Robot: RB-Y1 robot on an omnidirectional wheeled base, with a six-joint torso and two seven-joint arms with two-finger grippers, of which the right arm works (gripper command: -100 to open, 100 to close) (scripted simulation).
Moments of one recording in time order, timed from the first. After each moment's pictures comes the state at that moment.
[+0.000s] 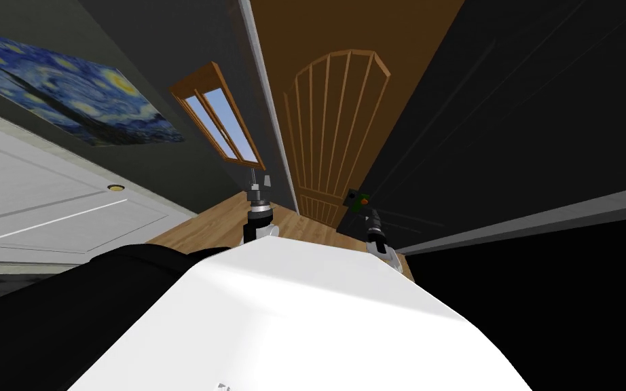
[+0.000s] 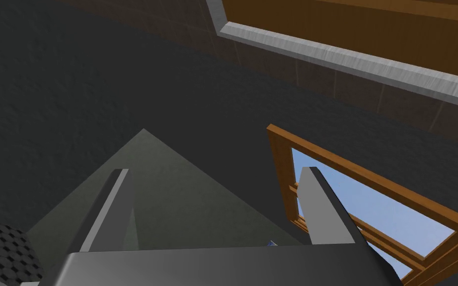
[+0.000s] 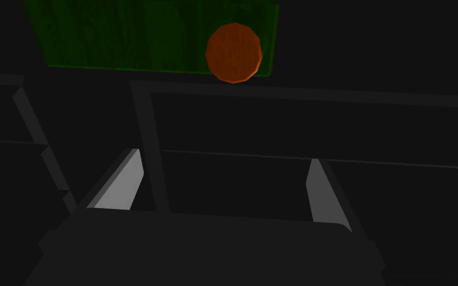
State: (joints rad) arm 0.12 -0.19 -0.28 -1.31 0.24 -0.34 -0.44
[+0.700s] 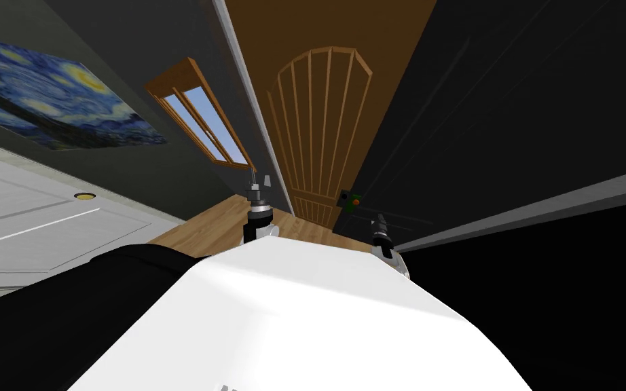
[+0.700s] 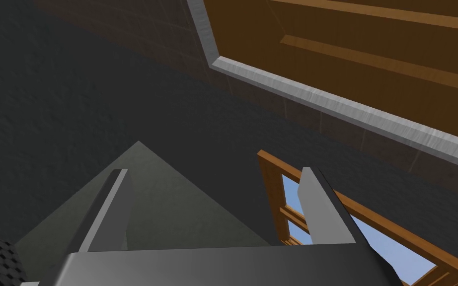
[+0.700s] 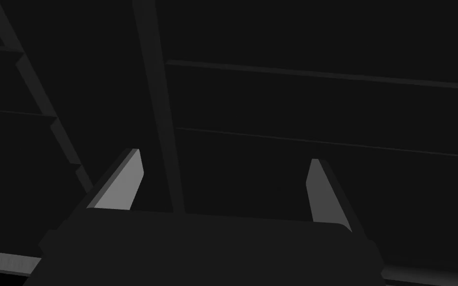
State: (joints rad) arm 0.14 -0.21 -0.35 -1.27 0.23 -0.33 -0.42
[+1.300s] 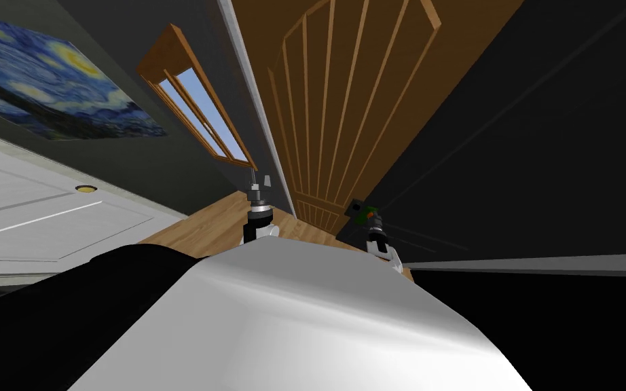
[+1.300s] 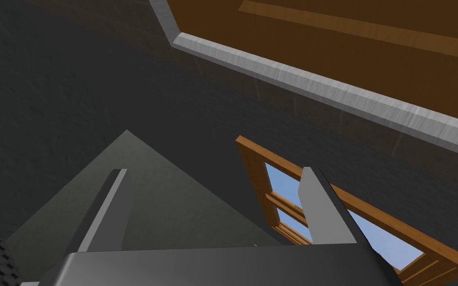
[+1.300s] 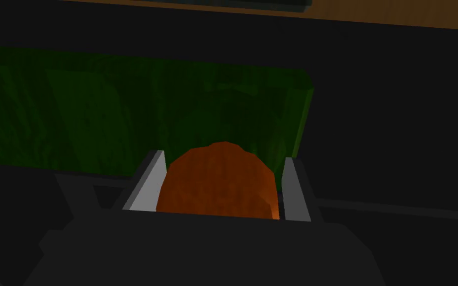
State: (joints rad) arm 0.10 -0.19 -0.31 -1.29 0.24 -0.34 -0.42
